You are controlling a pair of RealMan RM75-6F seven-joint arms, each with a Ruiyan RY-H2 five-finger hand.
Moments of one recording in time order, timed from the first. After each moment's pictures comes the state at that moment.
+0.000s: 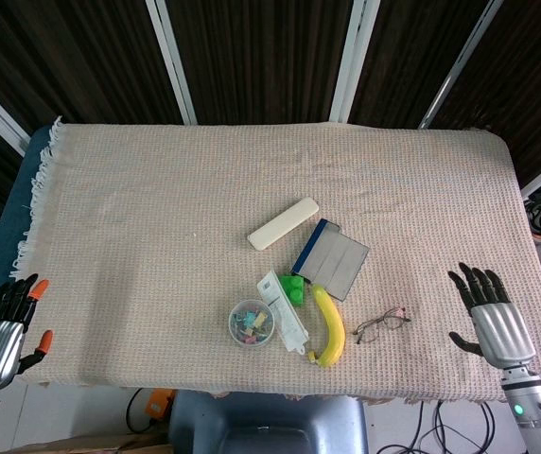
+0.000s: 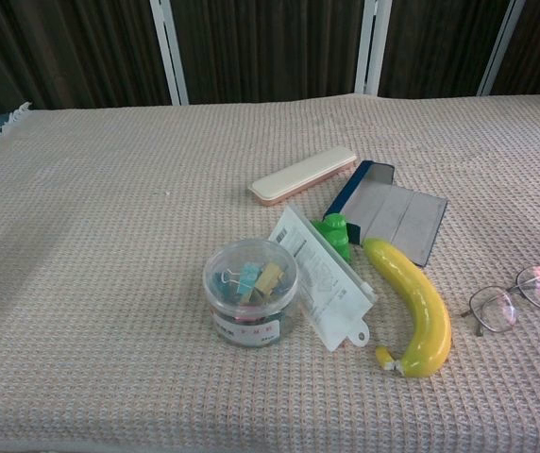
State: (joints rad) left arm -0.11 -1.13 -0.02 -1.60 1.57 1.49 0.06; right arm 0.16 -1.20 0.04 -1.52 -1.53 1.36 -0.16
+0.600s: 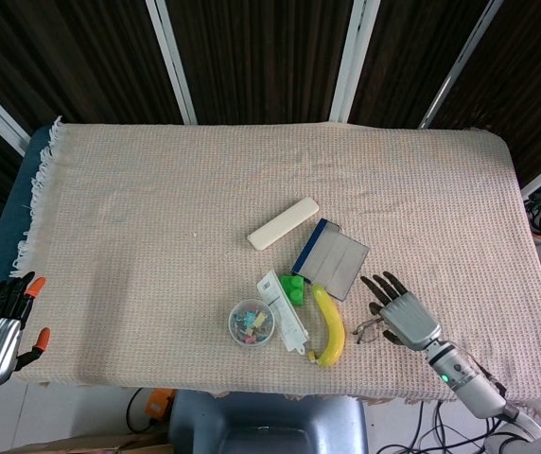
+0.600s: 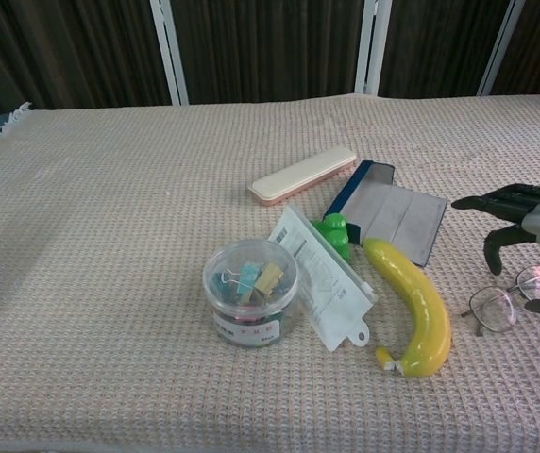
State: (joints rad) left arm -0.12 -1.13 -0.02 -1.59 1.55 1.48 0.04; right arm 0.41 -1.43 -0.03 -1.23 -1.71 1.11 -0.16
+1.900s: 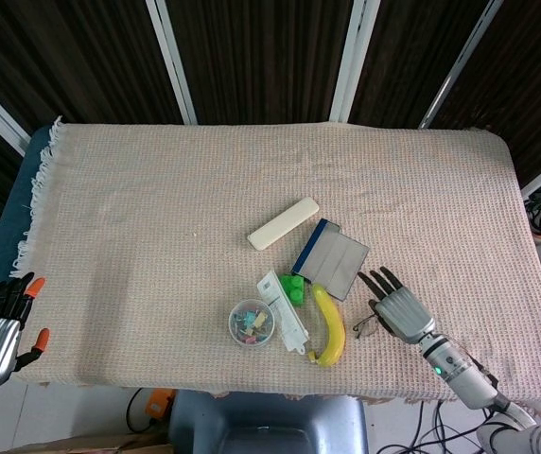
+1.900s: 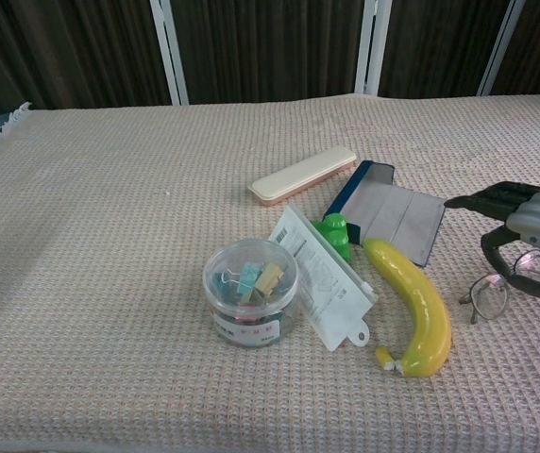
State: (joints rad) left arm -0.12 -1.12 -0.02 -1.59 1.55 1.47 0.04; right arm 0.46 -1.46 -0.04 -1.19 -1.65 1.09 -0.23
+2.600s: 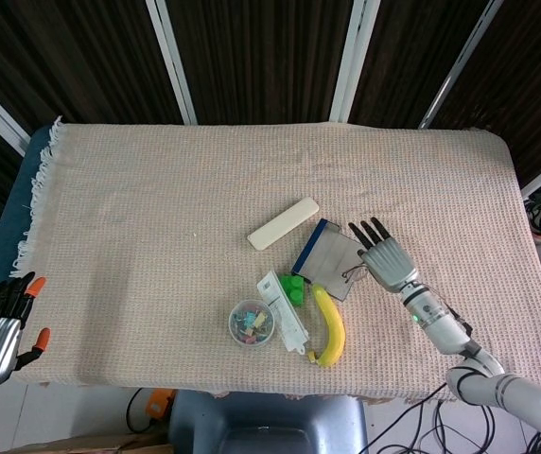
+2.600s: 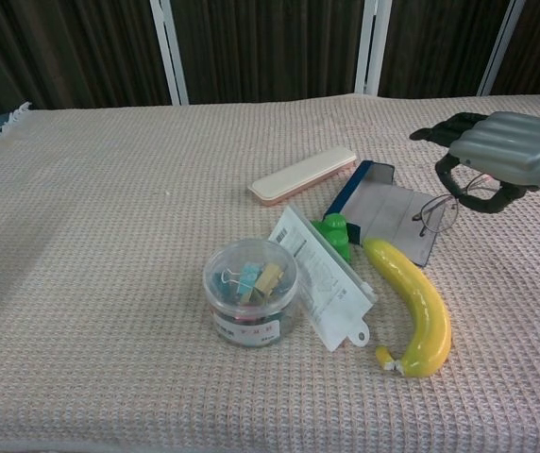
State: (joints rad) left arm -0.12 -1.12 -0.02 -1.59 1.53 1.46 0.04; right arm 0.65 -1.54 0.11 -1.04 -1.52 0.94 -0.33
